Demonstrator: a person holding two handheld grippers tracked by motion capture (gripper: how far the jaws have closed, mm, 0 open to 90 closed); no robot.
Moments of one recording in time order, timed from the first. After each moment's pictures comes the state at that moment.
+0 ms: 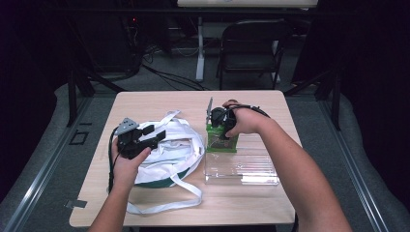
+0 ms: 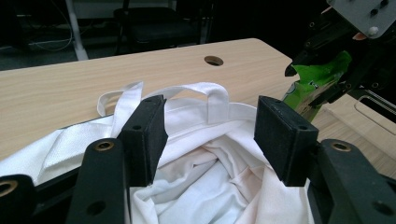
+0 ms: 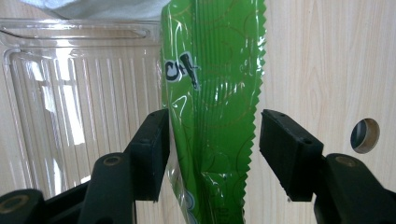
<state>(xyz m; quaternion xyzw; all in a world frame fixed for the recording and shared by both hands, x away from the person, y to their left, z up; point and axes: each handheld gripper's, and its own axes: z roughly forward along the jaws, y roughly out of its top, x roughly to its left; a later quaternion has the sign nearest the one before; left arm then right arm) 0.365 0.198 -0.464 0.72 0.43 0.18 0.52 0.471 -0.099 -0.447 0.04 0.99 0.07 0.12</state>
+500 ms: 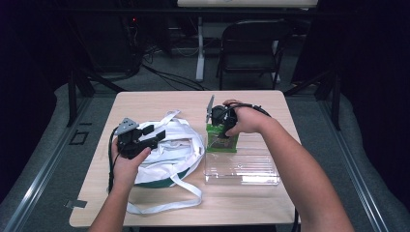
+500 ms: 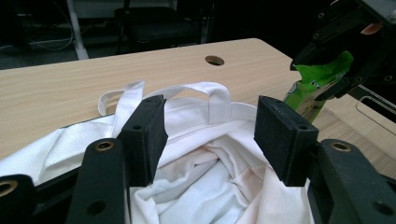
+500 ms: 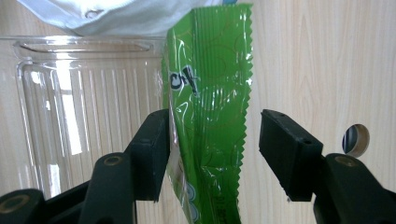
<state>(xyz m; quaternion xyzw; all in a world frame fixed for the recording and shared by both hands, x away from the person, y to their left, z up) 0.365 0.198 -0.464 0.72 0.43 0.18 0.52 0.467 -0.100 -0.436 0.04 0.99 0.10 0.13</state>
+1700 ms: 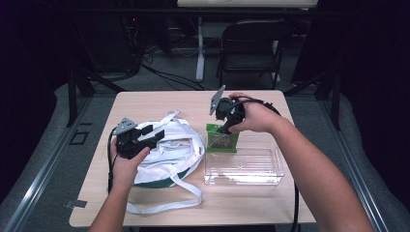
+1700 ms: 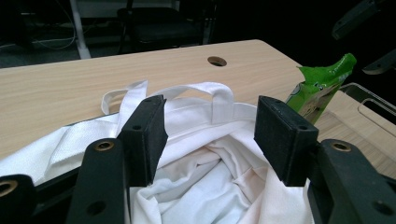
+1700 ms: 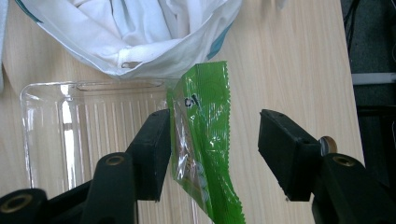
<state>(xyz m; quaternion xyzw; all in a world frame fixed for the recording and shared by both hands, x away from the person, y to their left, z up) 0.365 0.201 -0.465 0.71 0.44 0.18 0.52 0.440 -0.114 -0.387 0.06 0.97 0.18 0.16</state>
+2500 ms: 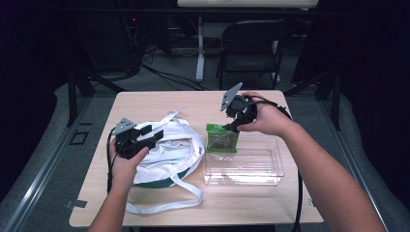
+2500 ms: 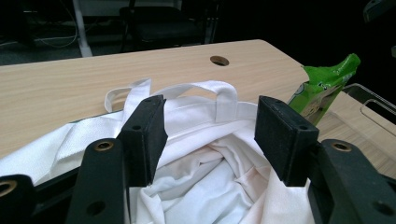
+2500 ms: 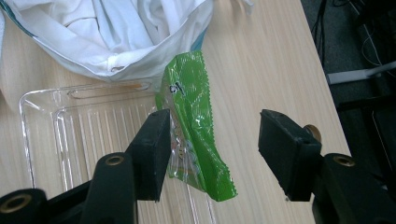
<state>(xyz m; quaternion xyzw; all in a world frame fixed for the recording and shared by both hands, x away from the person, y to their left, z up) 0.365 0.204 -0.466 0.71 0.44 0.18 0.52 0.429 -0.142 -0.377 0.10 0.95 0.23 0.19</state>
